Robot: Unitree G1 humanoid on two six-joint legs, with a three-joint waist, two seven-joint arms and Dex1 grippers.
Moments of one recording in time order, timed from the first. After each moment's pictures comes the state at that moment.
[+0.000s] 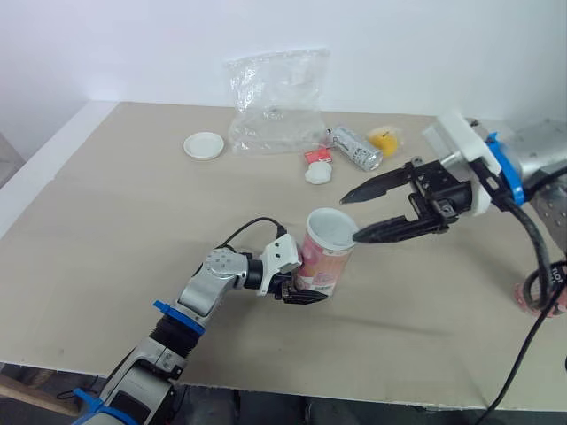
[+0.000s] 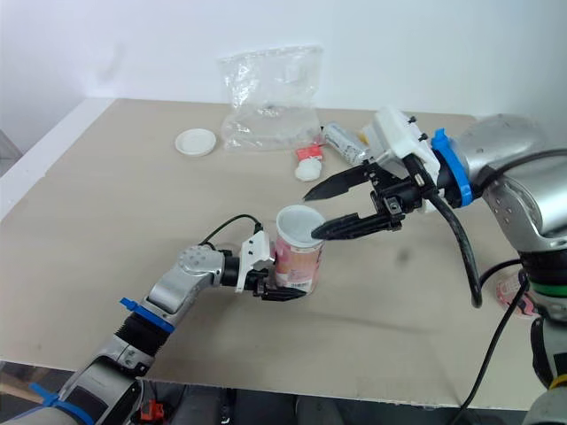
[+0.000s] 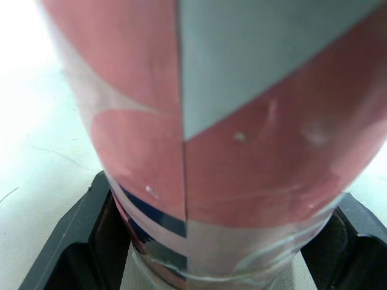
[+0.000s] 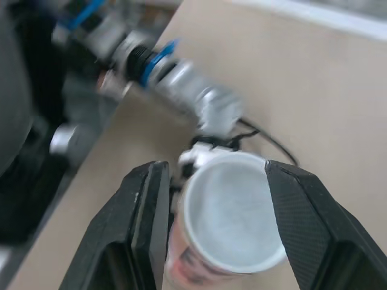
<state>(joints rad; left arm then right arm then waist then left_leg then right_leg) -0.55 0.21 -0.38 0.24 -0.14 0.21 -1.08 -0.81 -1.05 0.15 -0.14 0.80 0.56 1.30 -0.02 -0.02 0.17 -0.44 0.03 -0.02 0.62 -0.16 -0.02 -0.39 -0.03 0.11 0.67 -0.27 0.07</state>
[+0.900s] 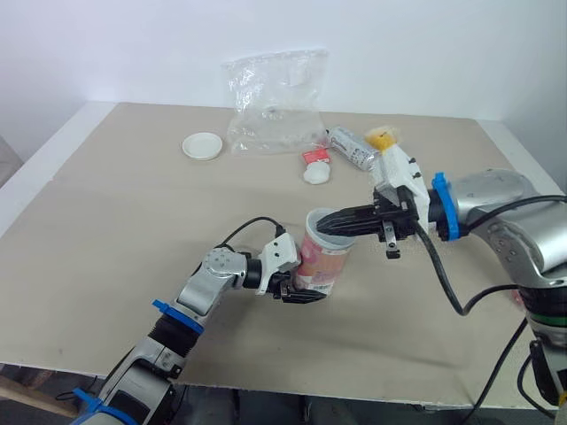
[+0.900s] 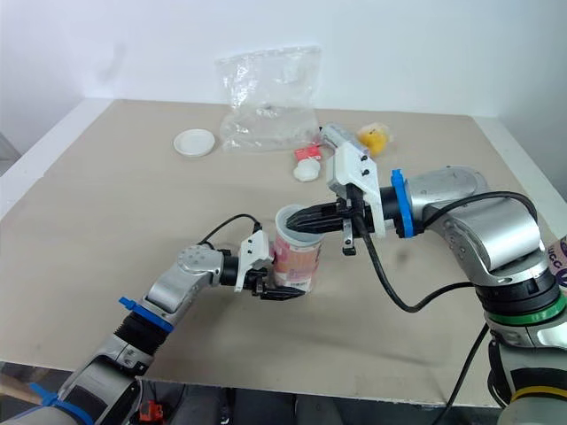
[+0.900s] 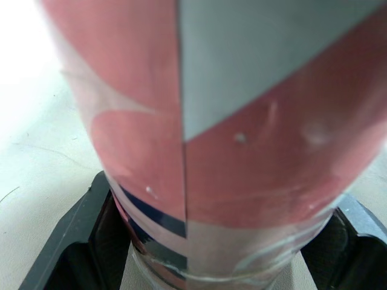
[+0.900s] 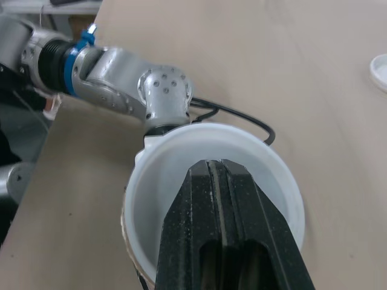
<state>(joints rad) -0.55 0.22 -0.37 0.25 -0.14 0.21 -1.08 -0.78 -0.91 0.19 -0.29 0.61 0.72 1.15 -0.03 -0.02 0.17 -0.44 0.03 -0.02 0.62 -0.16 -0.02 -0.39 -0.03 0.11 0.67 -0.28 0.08</state>
